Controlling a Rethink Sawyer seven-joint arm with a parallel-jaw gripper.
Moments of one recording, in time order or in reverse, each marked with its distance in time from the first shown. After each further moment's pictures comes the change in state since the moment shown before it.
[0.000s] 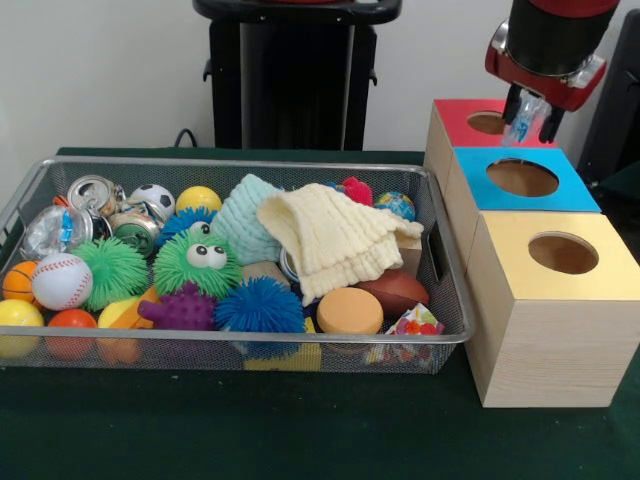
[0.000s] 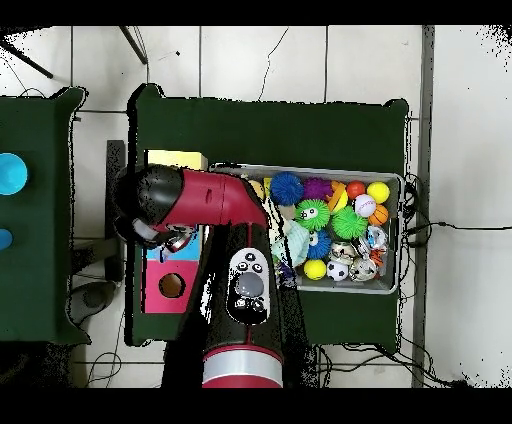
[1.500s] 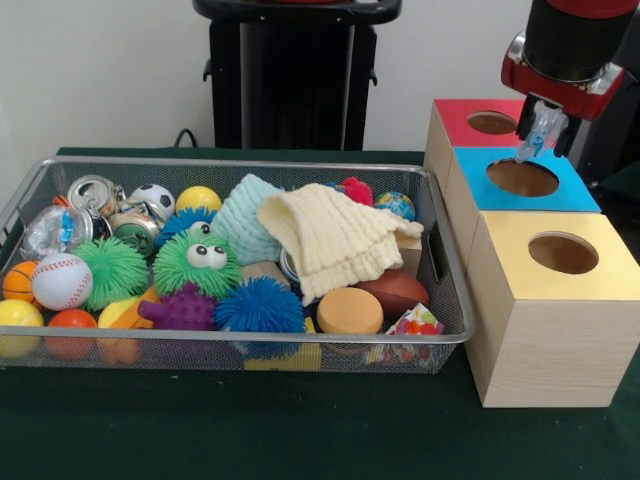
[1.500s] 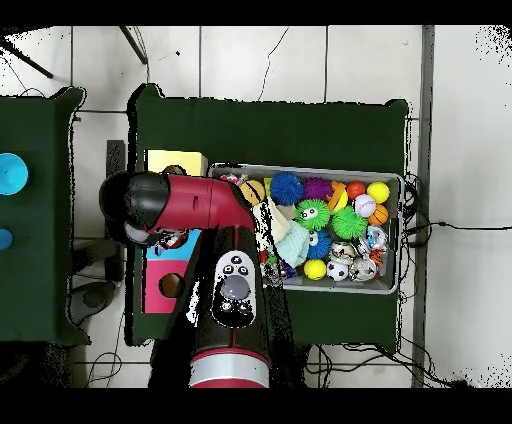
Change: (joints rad) arm 0.029 -0.004 0.000 0.010 -0.003 -0.101 0.000
